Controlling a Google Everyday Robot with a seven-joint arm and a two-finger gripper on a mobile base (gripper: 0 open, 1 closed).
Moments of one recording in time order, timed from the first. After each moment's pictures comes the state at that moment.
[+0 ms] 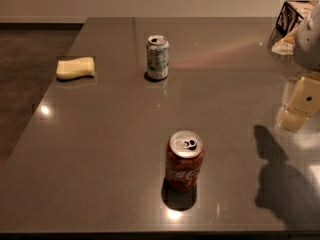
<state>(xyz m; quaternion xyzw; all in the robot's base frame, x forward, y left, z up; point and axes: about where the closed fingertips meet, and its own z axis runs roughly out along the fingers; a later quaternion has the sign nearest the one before) 0.438 -0.217 0.977 -0.60 0.78 -0.03 0.16</state>
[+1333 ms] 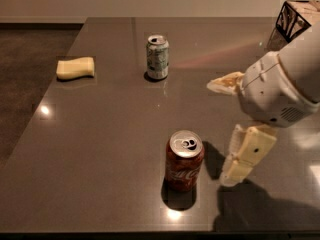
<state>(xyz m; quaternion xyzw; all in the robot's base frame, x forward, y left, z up) 0.383 -0.103 0.935 -0.68 0.68 0.12 0.24</state>
